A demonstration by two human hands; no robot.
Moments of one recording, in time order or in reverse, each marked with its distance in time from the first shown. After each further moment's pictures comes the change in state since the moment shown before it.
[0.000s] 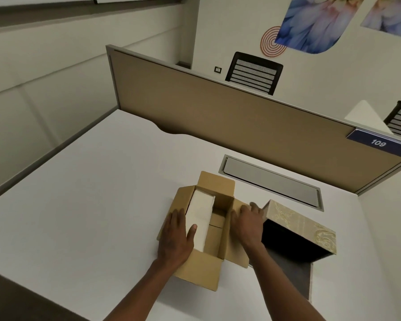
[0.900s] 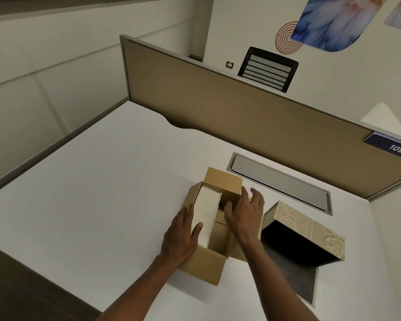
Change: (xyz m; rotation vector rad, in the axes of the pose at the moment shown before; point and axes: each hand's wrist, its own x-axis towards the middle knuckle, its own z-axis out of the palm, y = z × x) left_hand 0.001 -0.012 0.010 0.020 0.038 0.092; right_hand -0.006 -0.042 -0.003 0.119 0.096 -0.067
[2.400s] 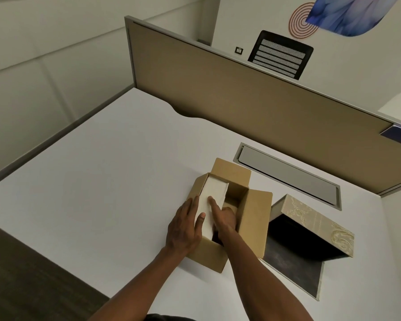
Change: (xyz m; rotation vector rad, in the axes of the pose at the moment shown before) left_hand -0.006 -0.002 0.005 -0.126 0.156 0.029; right_hand -0.021 -0.031 0.064 0.597 -0.465 0.636
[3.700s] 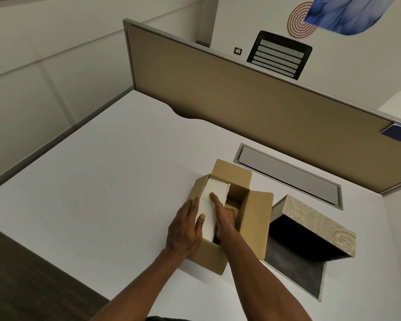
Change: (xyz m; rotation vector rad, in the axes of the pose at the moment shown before) left_hand 0.002 -0.001 -0.001 0.002 -0.019 0.004; right_hand 0.004 -0.001 0.004 0.373 -0.065 0.120
